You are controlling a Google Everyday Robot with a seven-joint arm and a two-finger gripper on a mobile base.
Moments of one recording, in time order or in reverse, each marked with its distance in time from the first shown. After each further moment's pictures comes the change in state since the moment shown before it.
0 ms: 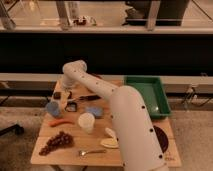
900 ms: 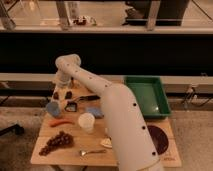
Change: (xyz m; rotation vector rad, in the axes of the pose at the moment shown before) arm -0.029 0.003 -0.016 -0.089 0.023 -0.191
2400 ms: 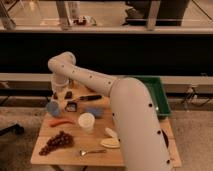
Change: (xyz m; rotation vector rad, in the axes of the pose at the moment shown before) arm -0.028 0.043 -0.041 -0.060 0.107 -0.180
